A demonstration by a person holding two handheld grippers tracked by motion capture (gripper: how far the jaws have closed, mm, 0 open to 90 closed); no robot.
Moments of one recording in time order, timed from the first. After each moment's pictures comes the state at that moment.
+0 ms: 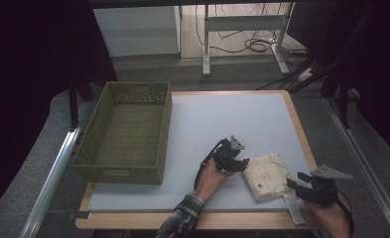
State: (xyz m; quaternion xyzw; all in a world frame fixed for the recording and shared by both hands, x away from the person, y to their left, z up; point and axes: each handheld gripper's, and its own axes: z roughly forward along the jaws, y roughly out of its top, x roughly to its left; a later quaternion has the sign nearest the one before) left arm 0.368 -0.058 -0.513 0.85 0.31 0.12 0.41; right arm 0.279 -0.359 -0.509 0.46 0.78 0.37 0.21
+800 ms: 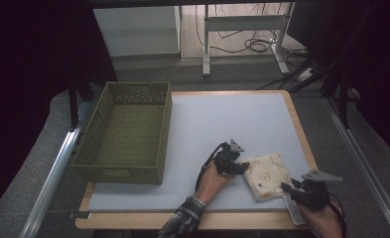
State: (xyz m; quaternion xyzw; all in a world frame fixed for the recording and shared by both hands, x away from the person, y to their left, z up) left arm 0.370 -0.069 -0.534 0.85 0.33 0.09 0.40; right arm 0.274 -0.345 -0.522 0.47 0.79 0.36 0.18
